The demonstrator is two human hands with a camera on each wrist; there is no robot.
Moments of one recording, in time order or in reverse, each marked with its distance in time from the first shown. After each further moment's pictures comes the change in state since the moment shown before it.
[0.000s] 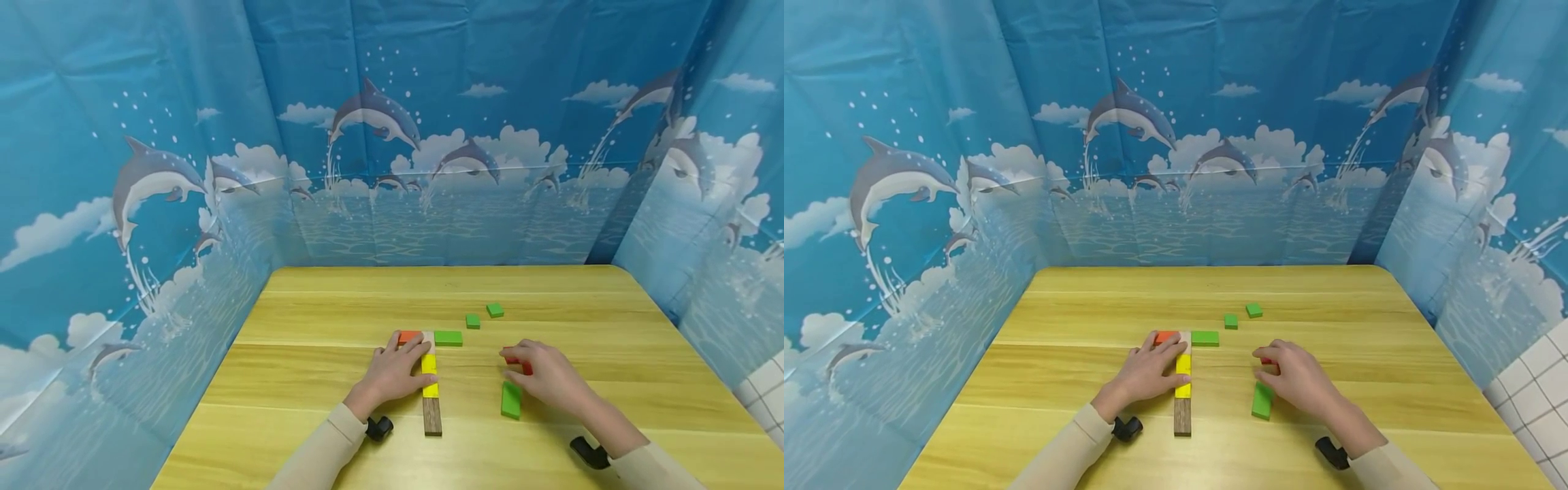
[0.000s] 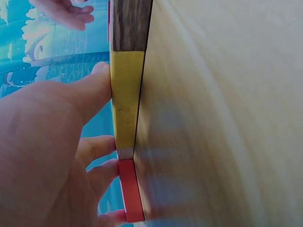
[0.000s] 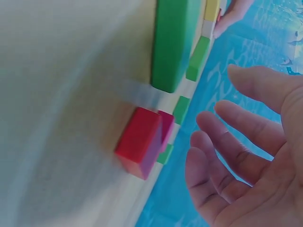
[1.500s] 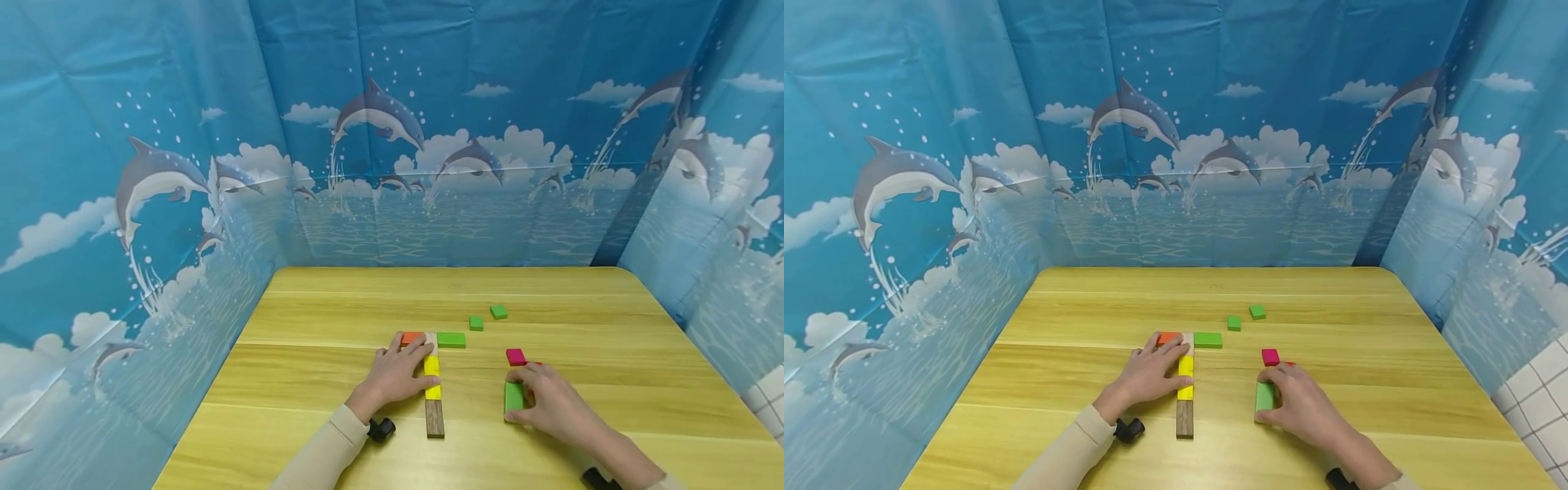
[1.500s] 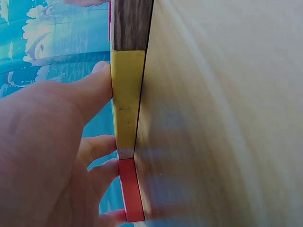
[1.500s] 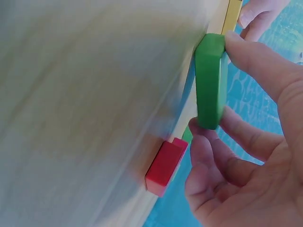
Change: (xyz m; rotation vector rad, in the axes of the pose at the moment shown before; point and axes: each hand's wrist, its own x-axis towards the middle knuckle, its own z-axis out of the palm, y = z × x) left_hand 0.001 0.000 0.000 0.015 -0.001 -0.009; right_hand -0.029 -0.006 0.019 0.042 -0.057 0.040
